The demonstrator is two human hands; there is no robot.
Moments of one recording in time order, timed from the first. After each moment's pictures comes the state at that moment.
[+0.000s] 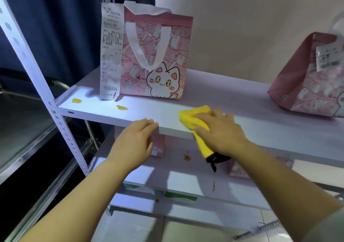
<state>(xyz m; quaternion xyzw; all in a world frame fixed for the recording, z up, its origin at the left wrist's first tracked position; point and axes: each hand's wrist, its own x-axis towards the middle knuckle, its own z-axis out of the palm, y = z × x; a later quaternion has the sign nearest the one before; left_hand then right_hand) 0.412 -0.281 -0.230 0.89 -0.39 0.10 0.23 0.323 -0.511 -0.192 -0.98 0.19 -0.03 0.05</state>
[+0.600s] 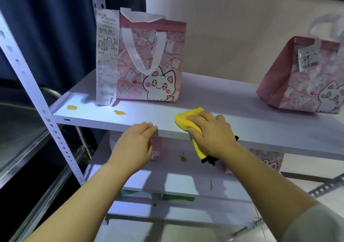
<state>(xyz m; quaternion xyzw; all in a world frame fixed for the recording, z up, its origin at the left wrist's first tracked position) 0.419 -0.279 -0.228 0.87 -0.42 0.10 0.22 0.323 -0.488 -0.196 -0.98 0.17 -0.08 0.01</state>
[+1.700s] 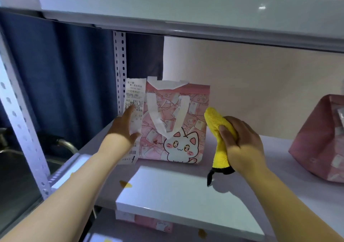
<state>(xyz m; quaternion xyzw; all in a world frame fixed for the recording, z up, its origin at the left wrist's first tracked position) 0.608 -0.315 -0.141 0.89 -0.25 0.12 0.37 0.421 -0.556 -0.126 -0.86 0.12 -0.43 0.23</state>
